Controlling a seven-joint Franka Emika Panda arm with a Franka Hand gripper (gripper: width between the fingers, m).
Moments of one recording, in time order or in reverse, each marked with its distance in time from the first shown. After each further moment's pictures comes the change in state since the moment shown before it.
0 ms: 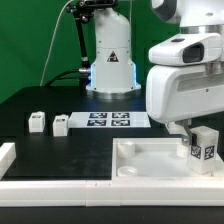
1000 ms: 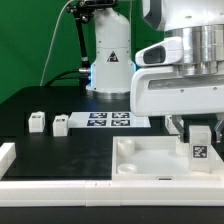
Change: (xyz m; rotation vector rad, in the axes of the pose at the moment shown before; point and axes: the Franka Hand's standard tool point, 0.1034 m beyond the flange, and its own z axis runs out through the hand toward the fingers) arm -0.011 0.011 0.002 0.014 0.094 0.663
